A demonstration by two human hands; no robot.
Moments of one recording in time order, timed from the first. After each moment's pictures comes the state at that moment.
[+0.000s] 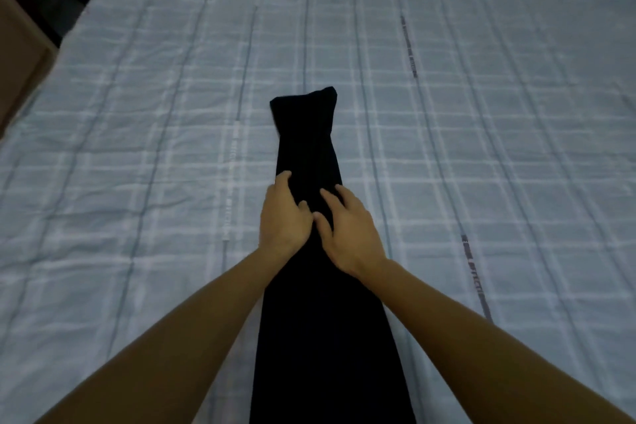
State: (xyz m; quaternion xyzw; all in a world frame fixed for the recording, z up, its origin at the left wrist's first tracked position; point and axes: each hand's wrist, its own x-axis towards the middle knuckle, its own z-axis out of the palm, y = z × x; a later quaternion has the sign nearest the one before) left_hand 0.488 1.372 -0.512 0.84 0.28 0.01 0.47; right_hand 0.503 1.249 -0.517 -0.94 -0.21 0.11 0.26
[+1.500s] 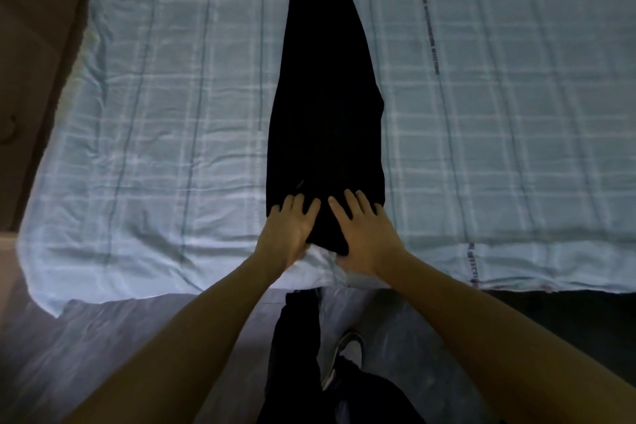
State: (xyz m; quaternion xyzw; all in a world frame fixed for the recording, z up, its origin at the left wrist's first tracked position) left_hand -0.080 1.197 -0.490 0.98 -0.04 -0.17 0.02; right_hand -0.027 1.029 -0.482 -0.91 -0.36 0.23 -0.02
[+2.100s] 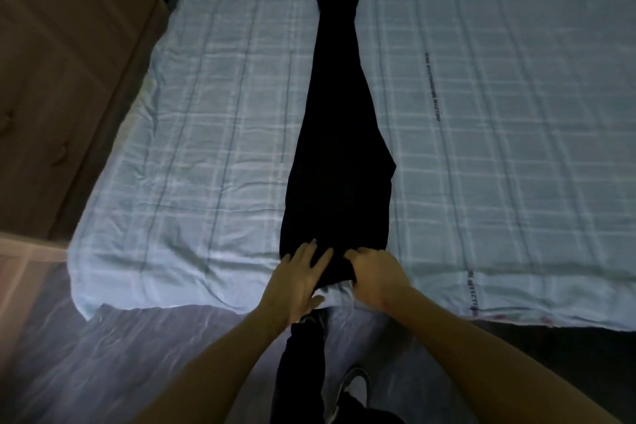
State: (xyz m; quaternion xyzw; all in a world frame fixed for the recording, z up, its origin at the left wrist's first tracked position) left_hand -0.143 1.189 -0.468 0.99 -0.06 -0.14 0.08; right_hand -0.052 1.027 -0.428 -0.90 -0.37 0.25 0.03
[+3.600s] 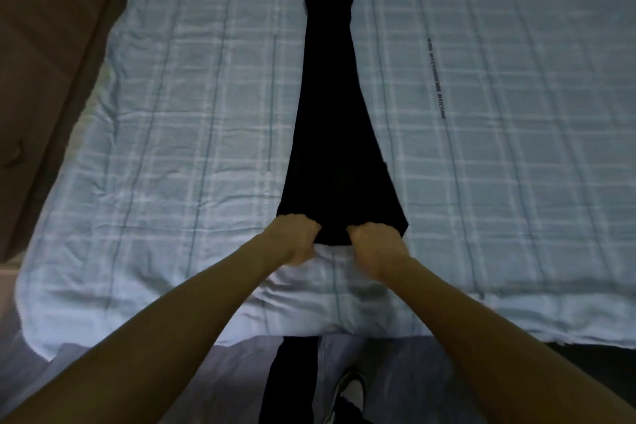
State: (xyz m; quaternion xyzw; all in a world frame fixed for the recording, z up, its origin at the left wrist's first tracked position) left_hand -0.002 1.229 -0.440 0.93 -0.05 -0.35 0.09; right_hand 0.034 1.066 -0.438 -0.90 -0.31 0.29 -0.04
